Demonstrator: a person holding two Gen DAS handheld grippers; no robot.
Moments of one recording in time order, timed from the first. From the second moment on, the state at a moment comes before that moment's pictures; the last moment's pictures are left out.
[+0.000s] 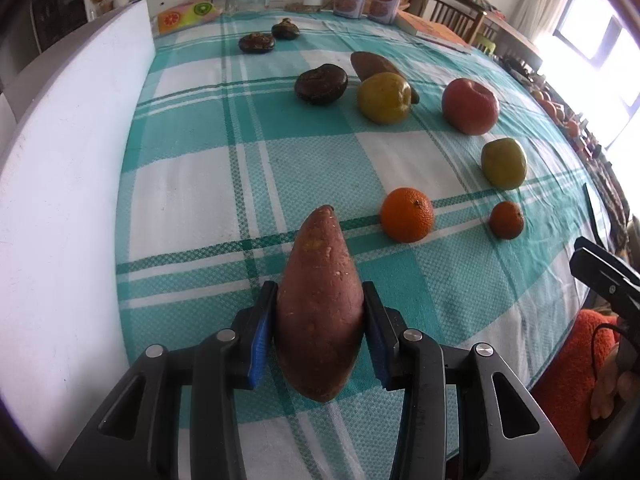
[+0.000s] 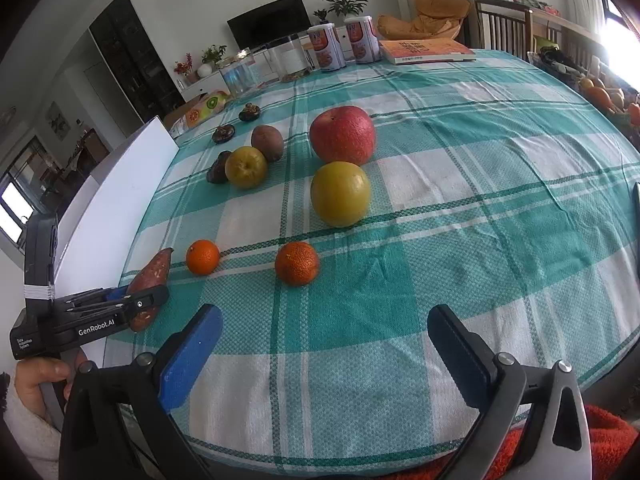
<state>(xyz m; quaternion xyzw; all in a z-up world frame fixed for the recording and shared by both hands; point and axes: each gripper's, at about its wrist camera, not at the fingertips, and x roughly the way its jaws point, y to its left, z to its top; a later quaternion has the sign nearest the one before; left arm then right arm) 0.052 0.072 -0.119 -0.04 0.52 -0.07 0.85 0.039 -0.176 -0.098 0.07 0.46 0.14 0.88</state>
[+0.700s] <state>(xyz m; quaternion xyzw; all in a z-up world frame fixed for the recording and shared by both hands) -0.014 0.110 -0.011 -0.16 0.42 -0.15 0.88 0.053 -0.091 -0.049 0.16 0.48 0.30 0.81</state>
